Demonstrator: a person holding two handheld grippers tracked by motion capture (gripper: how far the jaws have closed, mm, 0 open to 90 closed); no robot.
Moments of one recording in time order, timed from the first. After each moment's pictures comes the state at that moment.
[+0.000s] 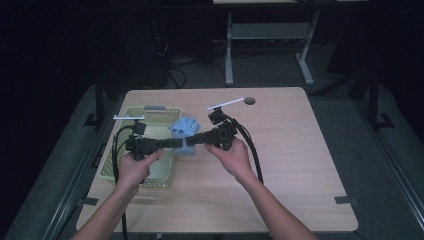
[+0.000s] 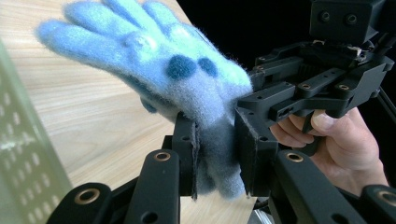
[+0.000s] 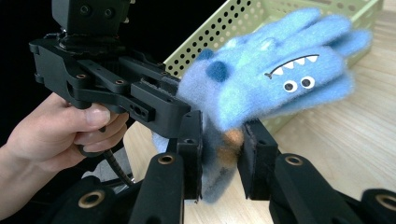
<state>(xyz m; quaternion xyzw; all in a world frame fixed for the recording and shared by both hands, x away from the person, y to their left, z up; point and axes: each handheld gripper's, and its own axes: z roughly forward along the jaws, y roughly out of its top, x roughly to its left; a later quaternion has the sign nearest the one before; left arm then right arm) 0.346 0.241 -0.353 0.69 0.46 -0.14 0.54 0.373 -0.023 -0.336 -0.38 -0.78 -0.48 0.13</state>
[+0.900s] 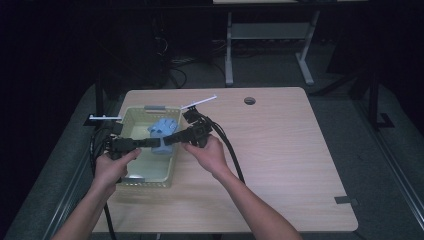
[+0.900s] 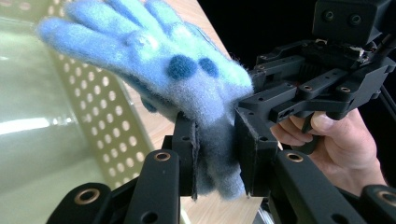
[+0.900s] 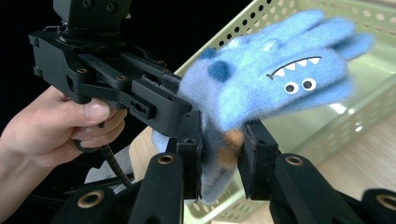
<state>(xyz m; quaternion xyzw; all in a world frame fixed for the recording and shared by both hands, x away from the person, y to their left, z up) 0.349 0.302 -0.356 0.68 0.49 -0.14 0.53 0.387 0.039 -0.343 -0.36 -0.79 -0.47 0.15</state>
